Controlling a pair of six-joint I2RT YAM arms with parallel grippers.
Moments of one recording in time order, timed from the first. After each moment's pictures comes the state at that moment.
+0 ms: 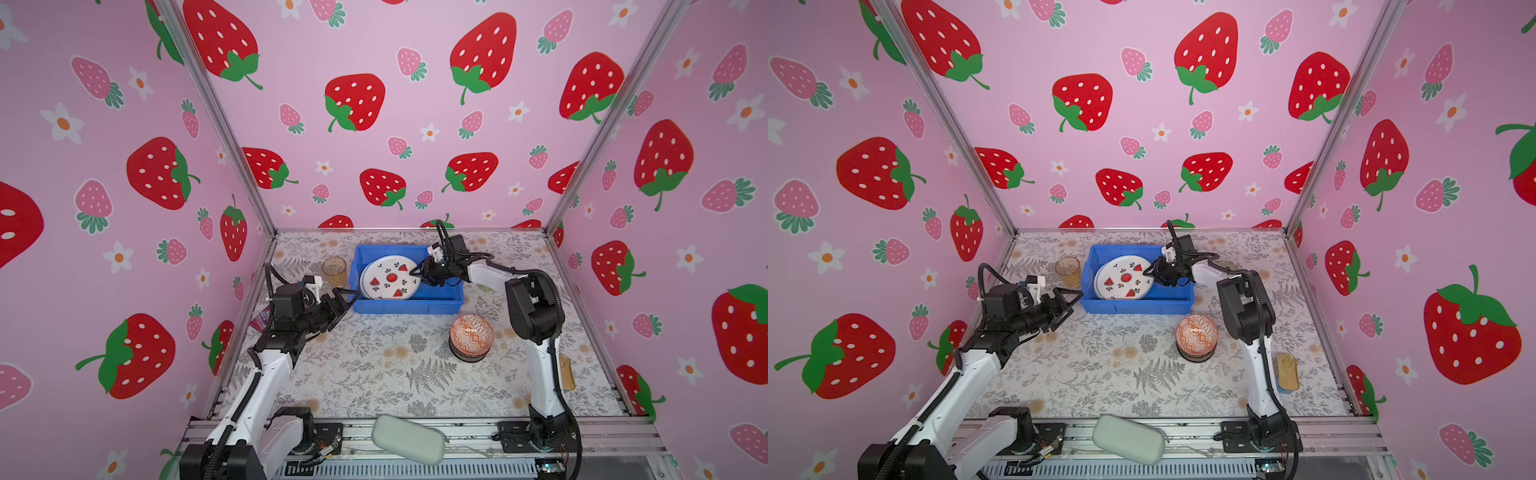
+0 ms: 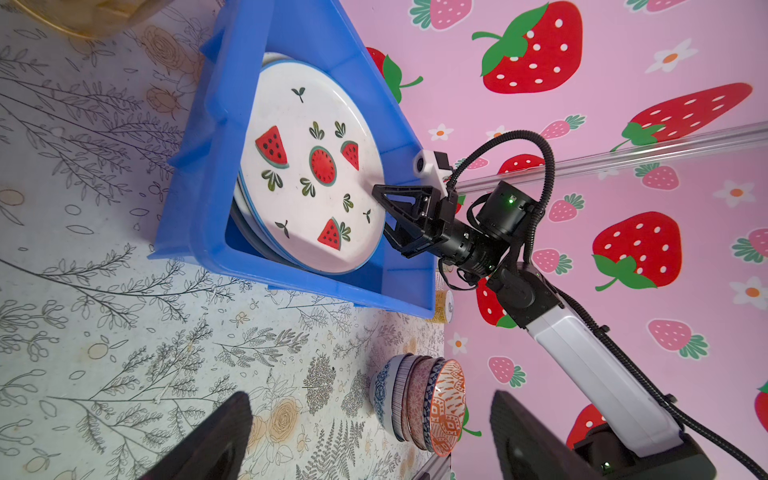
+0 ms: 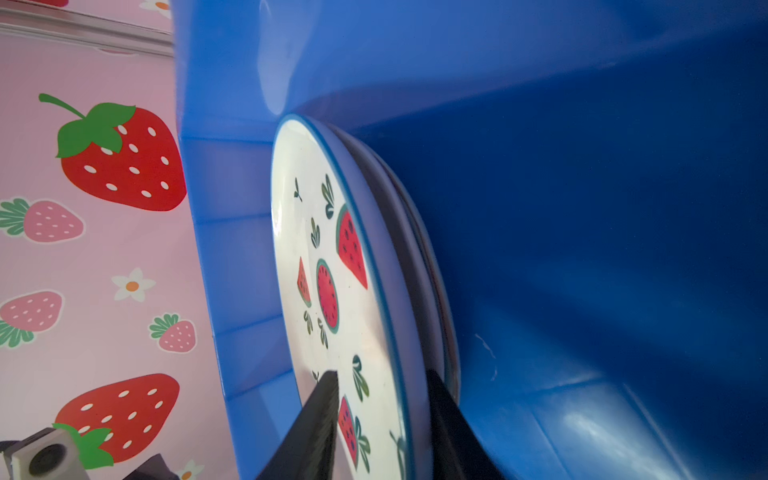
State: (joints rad) left arm -0.01 0.99 0.62 -0.18 0.69 -0.85; right arm 0.50 2.23 1.62 -0.20 -0.68 0.79
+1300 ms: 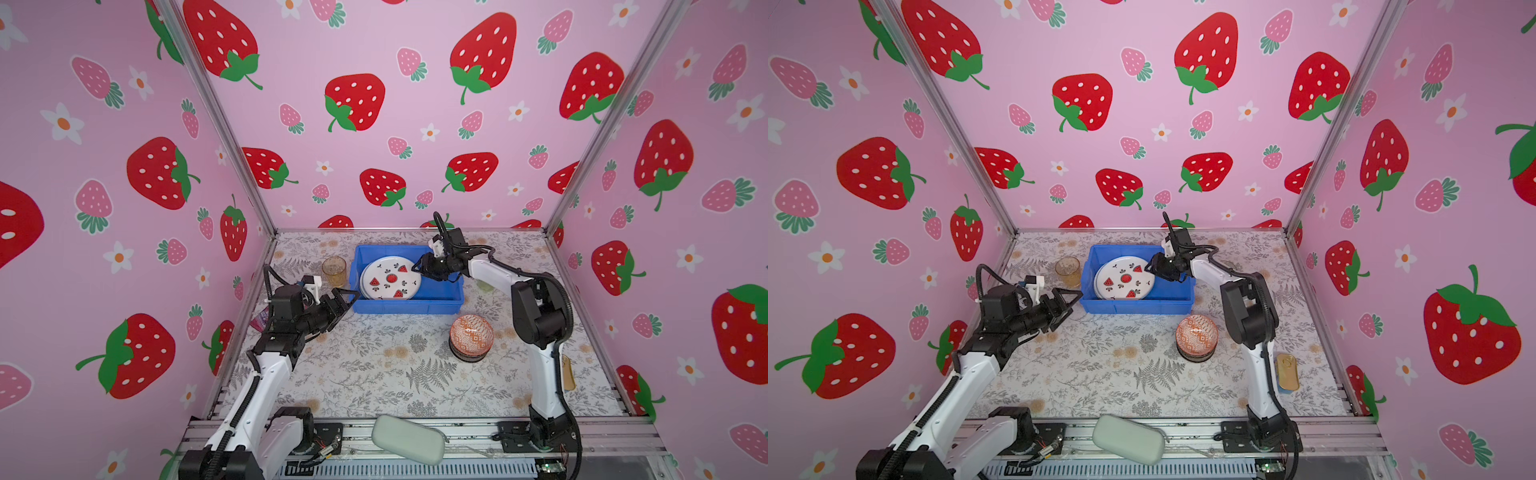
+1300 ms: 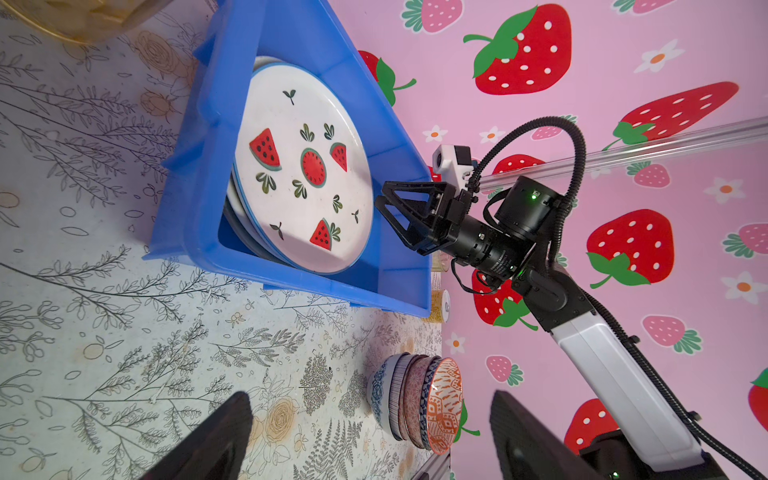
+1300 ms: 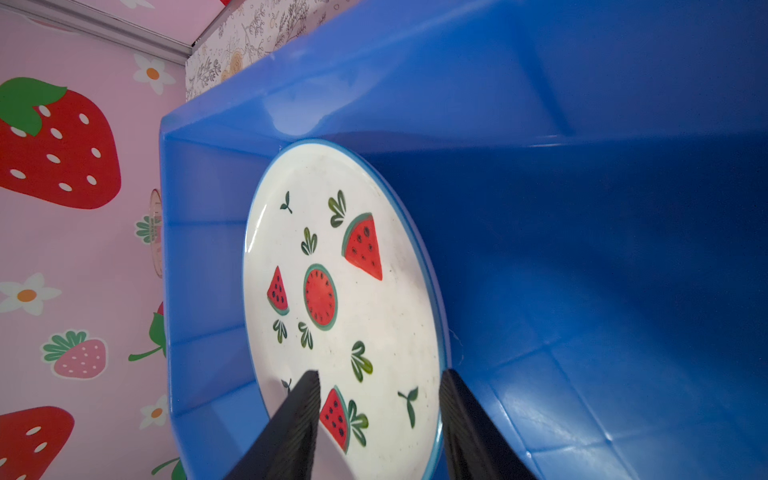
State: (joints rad) left arm -0.01 0.96 0.61 -0.18 0.69 -0.86; right arm 0.53 2.17 1.68 -0.36 -0.49 0.63
